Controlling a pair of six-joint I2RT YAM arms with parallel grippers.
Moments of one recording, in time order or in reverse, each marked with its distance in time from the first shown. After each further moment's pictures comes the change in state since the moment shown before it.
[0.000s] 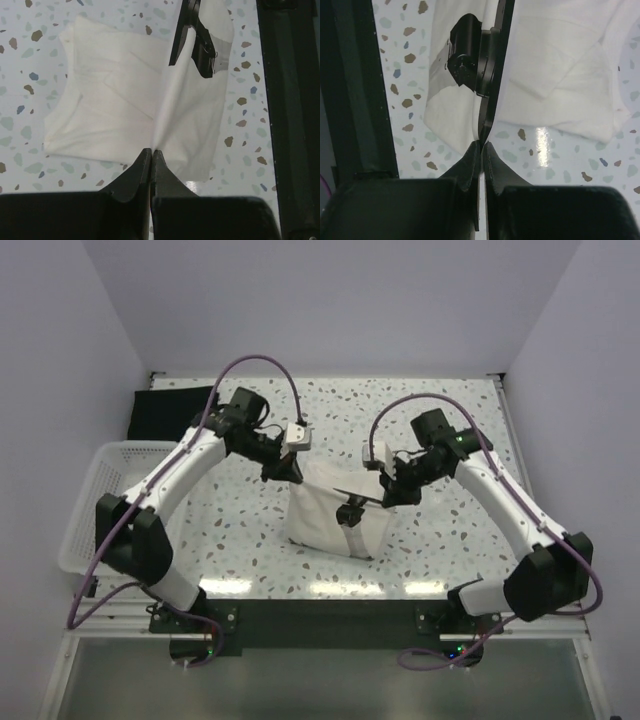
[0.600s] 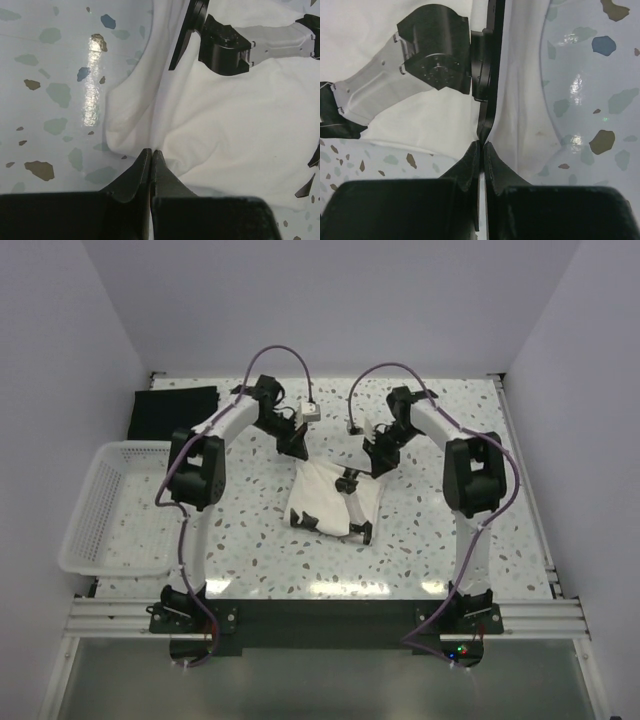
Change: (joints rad) left arm 0.112 0.745 0.562 -0.036 0.004 0.048; right arm -0.114 0.816 0.522 0.006 0.042 -0.097
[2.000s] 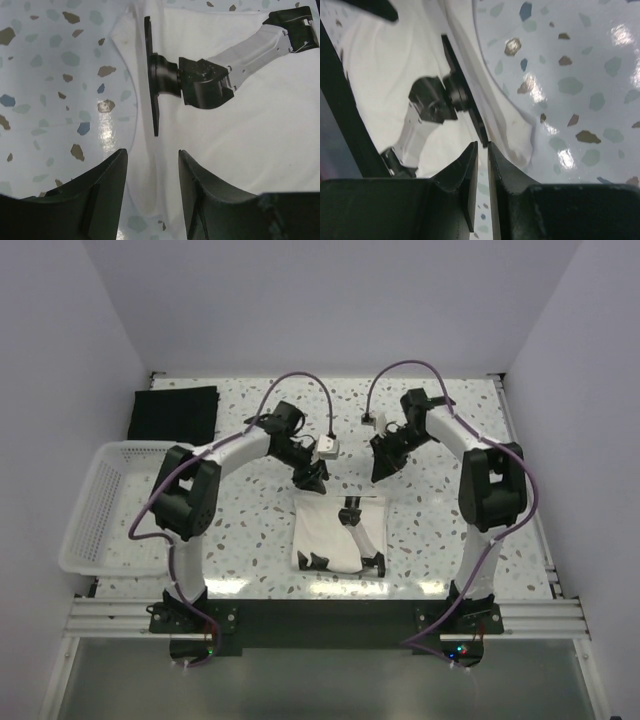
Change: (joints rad) left arm -0.151 -0.306 -0.477 0.290 0.032 0.019; right arm -0.037 -0.180 -0.190 0.054 -0.106 0.355
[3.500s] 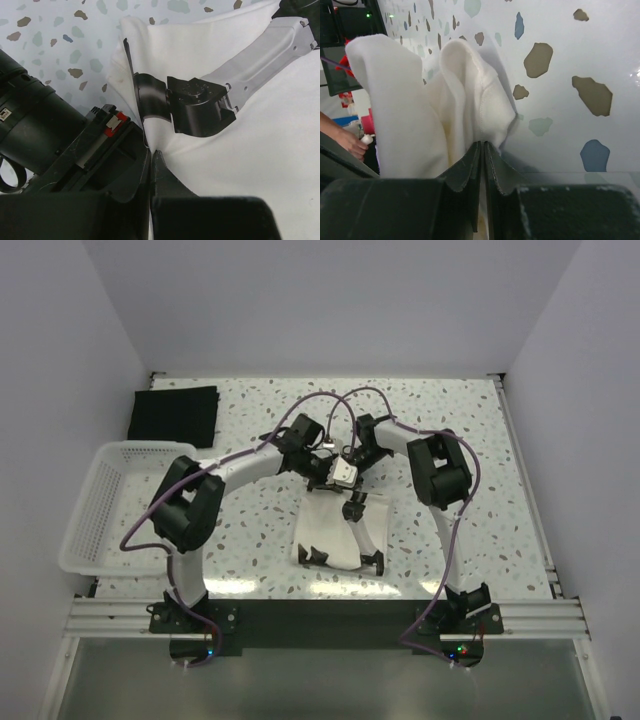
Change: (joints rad) left arm -0.170 -0.067 -0.098 0.214 -0.141 0.117; right arm 0.185 0.424 0.190 0.100 -0.286 0.329
